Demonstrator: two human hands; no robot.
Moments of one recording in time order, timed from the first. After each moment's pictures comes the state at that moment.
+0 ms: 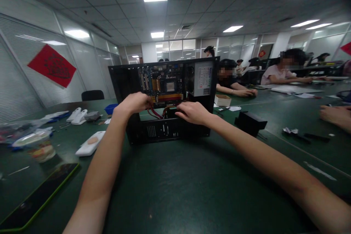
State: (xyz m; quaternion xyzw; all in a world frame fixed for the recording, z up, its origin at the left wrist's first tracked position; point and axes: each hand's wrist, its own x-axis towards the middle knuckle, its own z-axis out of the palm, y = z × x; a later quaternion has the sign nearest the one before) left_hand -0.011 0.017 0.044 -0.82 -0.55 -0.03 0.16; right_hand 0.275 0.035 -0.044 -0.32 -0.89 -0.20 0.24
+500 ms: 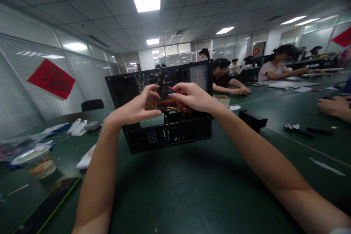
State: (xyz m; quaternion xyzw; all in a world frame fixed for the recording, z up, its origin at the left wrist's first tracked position) left_hand 0.020 -0.047 0.065 -0.89 -0.35 -0.27 -0.06; right_hand 0.266 -0.014 0.038 -0.22 -0.84 0.22 0.45
